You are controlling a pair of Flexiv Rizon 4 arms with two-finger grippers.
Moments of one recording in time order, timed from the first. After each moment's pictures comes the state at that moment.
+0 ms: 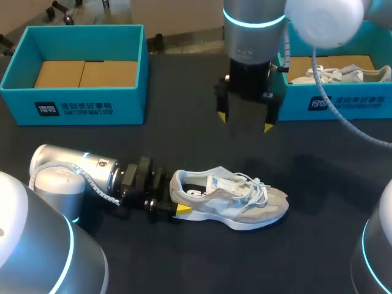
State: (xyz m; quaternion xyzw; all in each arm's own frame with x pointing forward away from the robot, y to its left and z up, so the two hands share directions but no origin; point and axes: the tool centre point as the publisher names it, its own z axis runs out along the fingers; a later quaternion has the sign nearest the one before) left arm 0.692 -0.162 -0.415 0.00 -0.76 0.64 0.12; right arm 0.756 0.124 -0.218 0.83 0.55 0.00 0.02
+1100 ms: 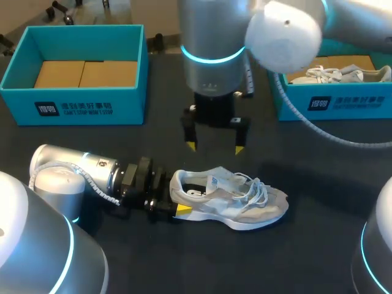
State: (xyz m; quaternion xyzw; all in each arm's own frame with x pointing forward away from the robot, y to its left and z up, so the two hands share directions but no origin) left arm 0.692 -0.162 -0.415 0.00 -0.76 0.64 0.12; right arm 0.708 0.197 -0.244 0.76 0.64 -0.01 0.02
